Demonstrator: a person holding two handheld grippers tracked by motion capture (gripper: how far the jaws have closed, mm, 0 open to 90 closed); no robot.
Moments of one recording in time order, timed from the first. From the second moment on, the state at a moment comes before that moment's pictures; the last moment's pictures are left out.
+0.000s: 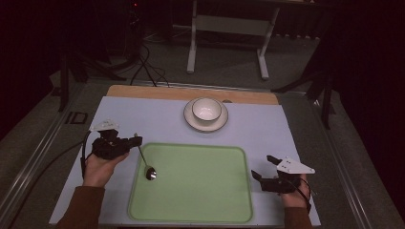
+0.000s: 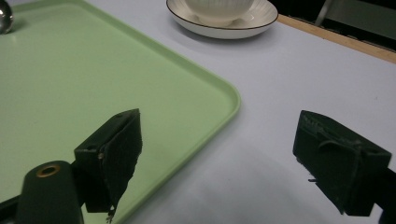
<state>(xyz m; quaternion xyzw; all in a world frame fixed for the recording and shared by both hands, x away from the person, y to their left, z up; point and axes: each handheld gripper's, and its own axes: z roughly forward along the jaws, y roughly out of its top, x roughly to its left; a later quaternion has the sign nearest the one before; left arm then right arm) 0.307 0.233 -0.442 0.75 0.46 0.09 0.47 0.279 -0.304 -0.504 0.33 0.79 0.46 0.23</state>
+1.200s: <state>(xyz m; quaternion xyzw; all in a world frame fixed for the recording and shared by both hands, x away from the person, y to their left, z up) 0.303 0.213 -0.487 0.75 0.45 0.13 0.47 0.279 -0.305 -0.505 0.33 0.79 0.45 0.24</state>
